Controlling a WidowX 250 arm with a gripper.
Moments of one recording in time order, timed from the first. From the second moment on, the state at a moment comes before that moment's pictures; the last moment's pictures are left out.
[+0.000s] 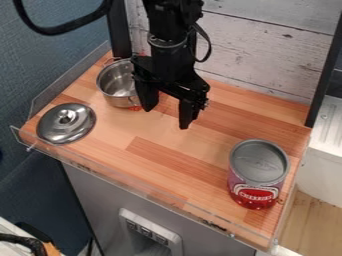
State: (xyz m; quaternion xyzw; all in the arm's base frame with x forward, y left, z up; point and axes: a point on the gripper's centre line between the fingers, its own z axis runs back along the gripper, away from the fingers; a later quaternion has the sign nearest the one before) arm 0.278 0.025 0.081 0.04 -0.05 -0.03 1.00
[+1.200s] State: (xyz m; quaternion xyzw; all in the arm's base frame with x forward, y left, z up) arm 0.256 0.191 0.041 0.06 -0.04 0.06 1.00
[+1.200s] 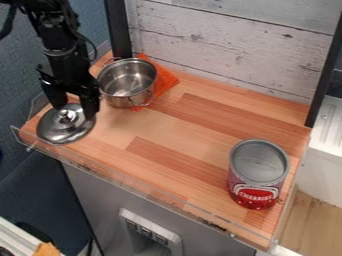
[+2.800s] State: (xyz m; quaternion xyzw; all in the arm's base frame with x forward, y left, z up) arm 0.238 0.219 0.021 0.07 0.01 0.12 0.99
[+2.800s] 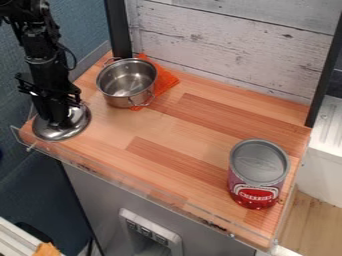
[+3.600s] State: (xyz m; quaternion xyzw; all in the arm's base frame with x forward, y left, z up) arm 0.276 0.123 0.123 0.07 -0.03 0.09 0.99
